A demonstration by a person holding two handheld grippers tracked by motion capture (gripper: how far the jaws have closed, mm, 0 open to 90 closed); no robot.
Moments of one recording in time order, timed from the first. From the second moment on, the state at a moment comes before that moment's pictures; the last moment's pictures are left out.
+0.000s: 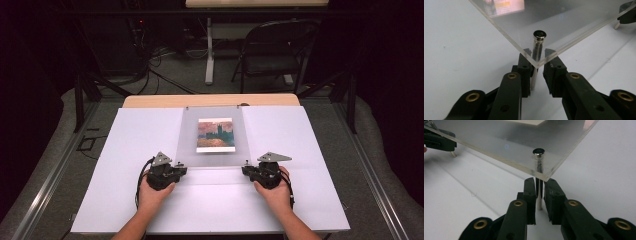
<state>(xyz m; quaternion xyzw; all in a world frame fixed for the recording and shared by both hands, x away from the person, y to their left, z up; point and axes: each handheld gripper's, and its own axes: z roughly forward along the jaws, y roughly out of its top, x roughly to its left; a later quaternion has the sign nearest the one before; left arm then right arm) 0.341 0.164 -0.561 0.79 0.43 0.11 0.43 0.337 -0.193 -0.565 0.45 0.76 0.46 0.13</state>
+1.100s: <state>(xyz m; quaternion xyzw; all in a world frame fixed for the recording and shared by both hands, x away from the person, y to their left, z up) 0.294 0.196 -0.537 0.77 0.43 0.13 0.45 0.283 -0.217 -0.535 0.42 0.76 0.46 0.18</state>
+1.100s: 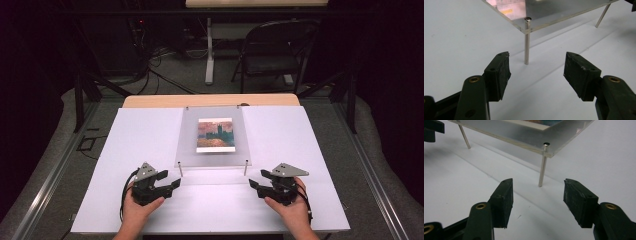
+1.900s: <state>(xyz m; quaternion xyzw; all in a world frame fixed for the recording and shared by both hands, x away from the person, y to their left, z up) 0.375 0.196 -0.490 0.75 0.44 0.12 0.47 0.360 -0.242 -0.497 0.46 0.74 0.46 0.15</state>
